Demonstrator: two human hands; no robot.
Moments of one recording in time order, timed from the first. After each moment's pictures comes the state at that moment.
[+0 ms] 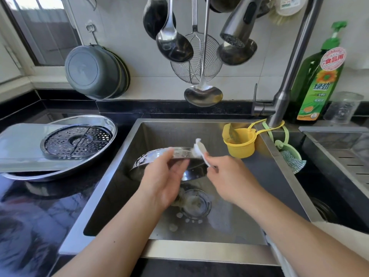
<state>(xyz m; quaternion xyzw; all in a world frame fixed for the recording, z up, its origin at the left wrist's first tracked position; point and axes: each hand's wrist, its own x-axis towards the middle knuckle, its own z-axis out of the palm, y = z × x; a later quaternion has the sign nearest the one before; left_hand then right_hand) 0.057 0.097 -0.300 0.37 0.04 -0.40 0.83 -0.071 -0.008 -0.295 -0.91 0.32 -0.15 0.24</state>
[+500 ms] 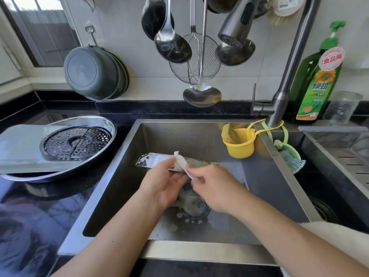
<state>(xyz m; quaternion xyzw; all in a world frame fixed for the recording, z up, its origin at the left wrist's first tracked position) 0.061 0.097 -0.308 0.44 0.07 -0.42 0.79 -0.061 0.010 -0.303 -0.93 0.25 -0.09 0.27</state>
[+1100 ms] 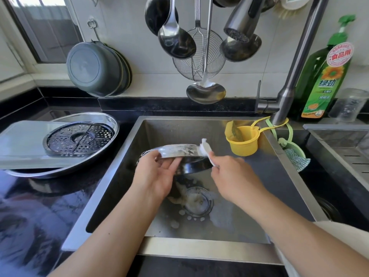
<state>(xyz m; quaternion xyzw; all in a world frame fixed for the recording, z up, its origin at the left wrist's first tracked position) 0.078 0.103 -0.301 0.35 0.10 -0.37 0.85 -0.071 -0.007 -0.298 -0.92 0.34 -0.11 0.17</state>
